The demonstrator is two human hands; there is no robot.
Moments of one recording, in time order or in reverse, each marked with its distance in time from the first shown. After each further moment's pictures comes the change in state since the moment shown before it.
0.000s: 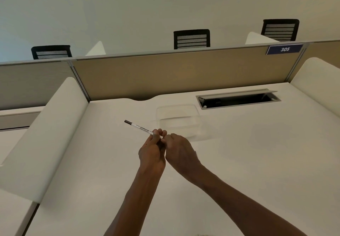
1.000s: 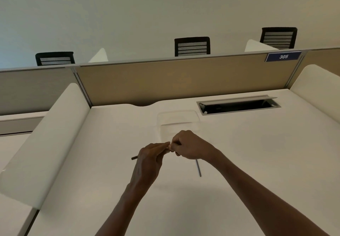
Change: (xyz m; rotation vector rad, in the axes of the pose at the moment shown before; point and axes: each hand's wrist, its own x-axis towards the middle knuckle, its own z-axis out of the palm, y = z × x) left_hand 0.011 0.016 -0.041 1.330 -0.517 1.283; right_hand 0.036 0.025 -0.050 0.278 -0.532 0.268
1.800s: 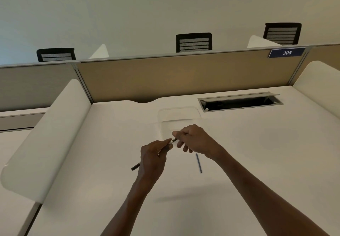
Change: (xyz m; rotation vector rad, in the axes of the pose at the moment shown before) left_hand -0.001 0.009 0.015 -0.112 0.093 -0.292; right_hand -0.002 0.021 0.002 0.335 0.137 0.118
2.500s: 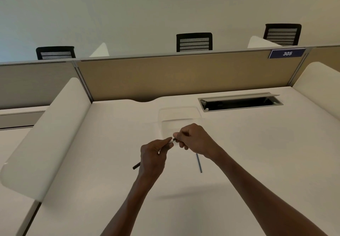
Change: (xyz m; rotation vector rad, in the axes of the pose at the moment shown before) left_hand -0.001 -0.007 0.003 -0.152 -0.010 -0.165; right_hand -0.002 -0.003 0.003 -0.083 0.048 -0.099
